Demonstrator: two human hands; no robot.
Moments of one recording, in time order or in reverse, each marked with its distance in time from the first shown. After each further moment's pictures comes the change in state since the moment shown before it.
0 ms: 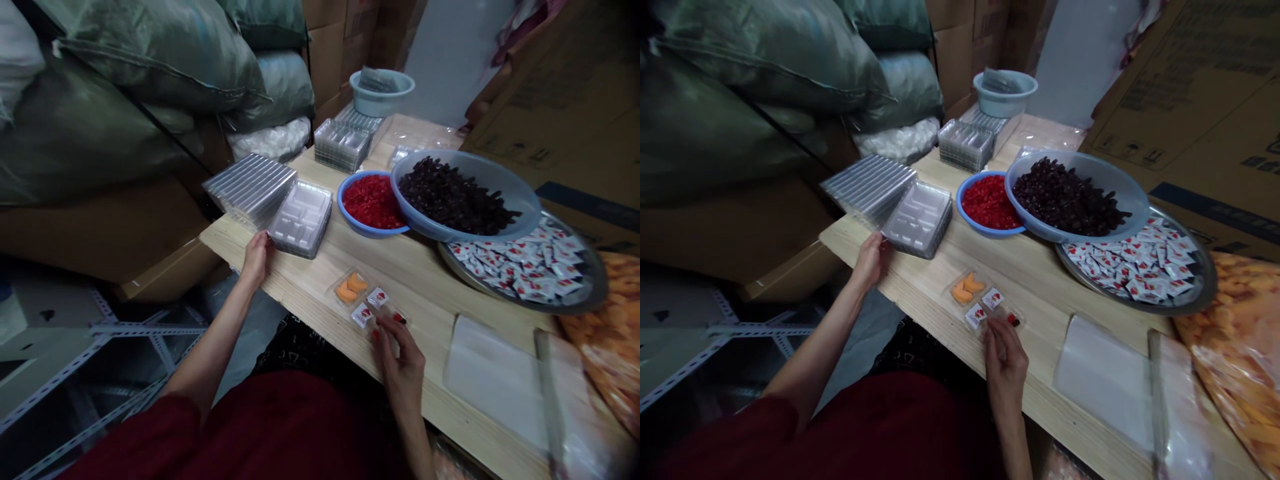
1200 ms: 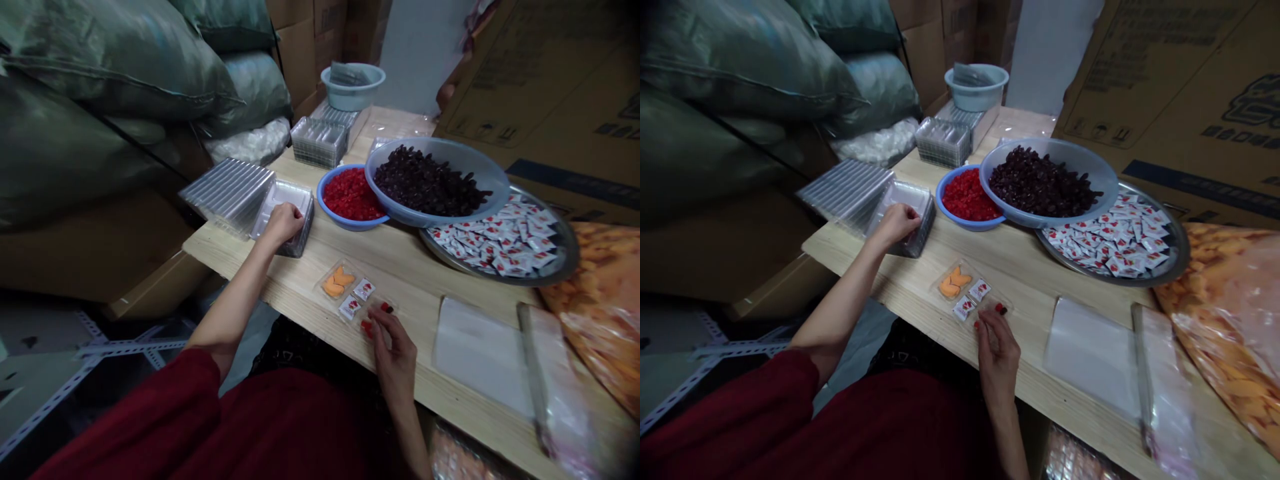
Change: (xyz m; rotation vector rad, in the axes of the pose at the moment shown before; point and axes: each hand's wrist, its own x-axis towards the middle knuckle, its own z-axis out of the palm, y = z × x) left_hand 0.040 0.089 0.096 0.826 -0.427 0.294; right_hand -0.003 -0.004 -0.004 0.117 0.058 0.070
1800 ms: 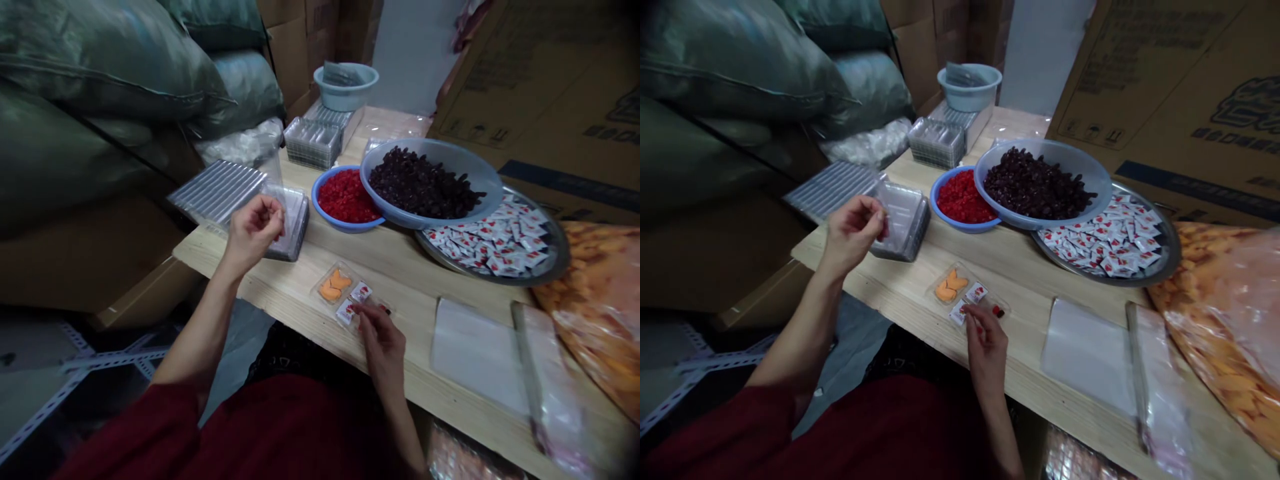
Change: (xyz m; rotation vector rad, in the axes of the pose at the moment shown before) left_hand -0.071 0.010 -0.052 -0.884 0.215 0.326; right_hand 0.018 -0.027 0.022 0.201 -0.043 0.200
